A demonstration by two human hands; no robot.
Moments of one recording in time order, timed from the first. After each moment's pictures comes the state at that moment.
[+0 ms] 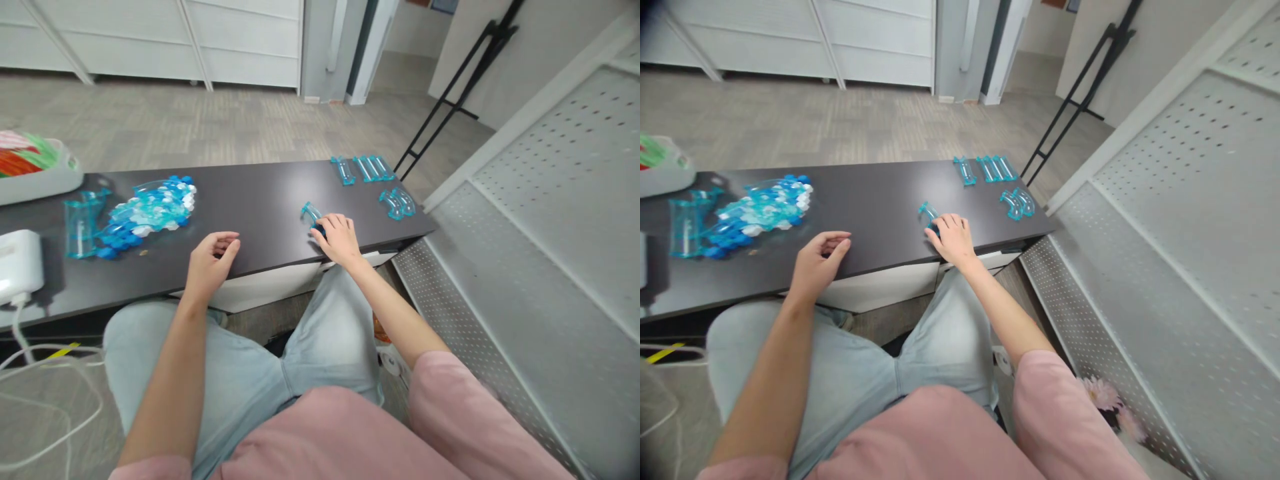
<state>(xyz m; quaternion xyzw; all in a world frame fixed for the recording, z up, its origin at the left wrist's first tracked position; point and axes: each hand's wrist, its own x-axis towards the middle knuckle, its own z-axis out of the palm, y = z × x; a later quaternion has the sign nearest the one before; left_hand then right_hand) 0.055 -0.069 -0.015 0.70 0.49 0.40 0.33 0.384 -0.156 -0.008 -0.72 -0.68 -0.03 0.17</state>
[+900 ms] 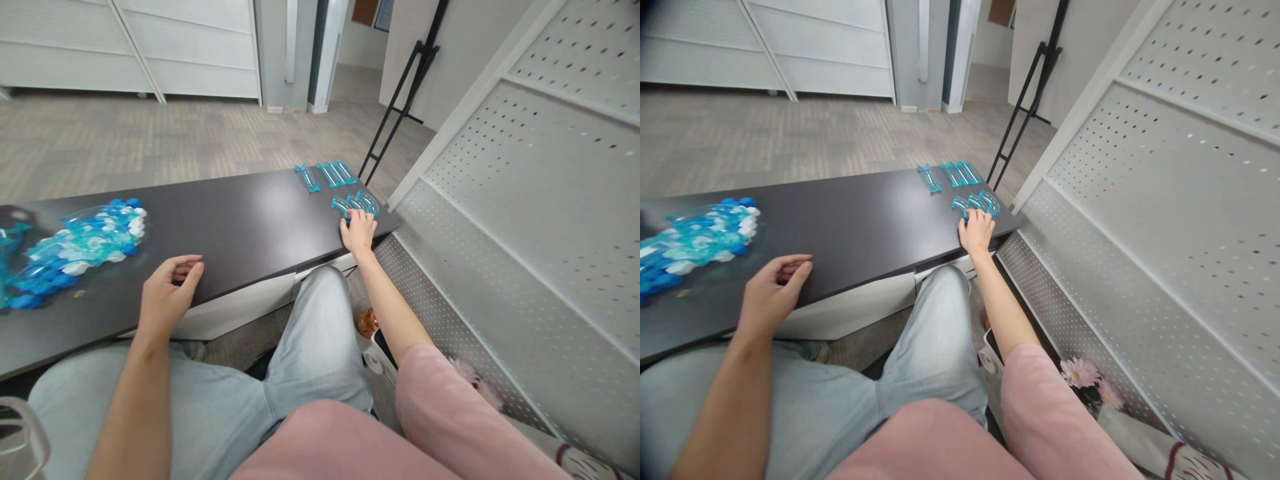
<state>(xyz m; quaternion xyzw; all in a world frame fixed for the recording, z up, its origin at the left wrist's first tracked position) 0.054 -0.068 -0.014 0.71 0.51 0.38 0.31 0.504 -0.183 -0.014 -0.88 -0.42 -0.09 0.20</state>
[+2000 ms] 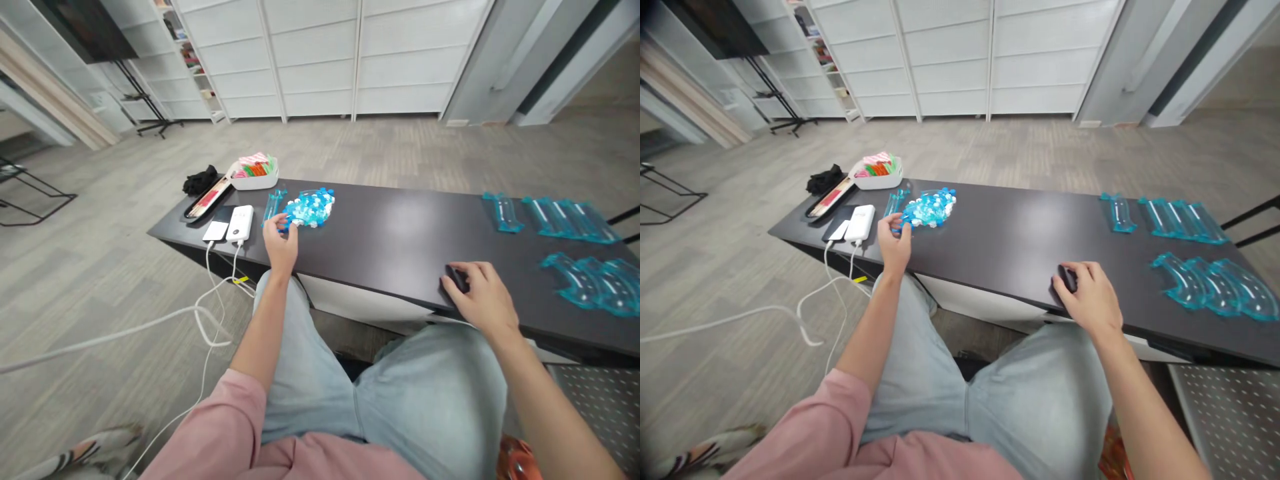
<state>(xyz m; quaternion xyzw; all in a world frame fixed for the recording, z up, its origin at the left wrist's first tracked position) -0.038 -0.036 -0.003 0.53 0.62 0.57 0.08 0.420 -0.142 -0.036 -0.69 -0.67 0.00 0.27</state>
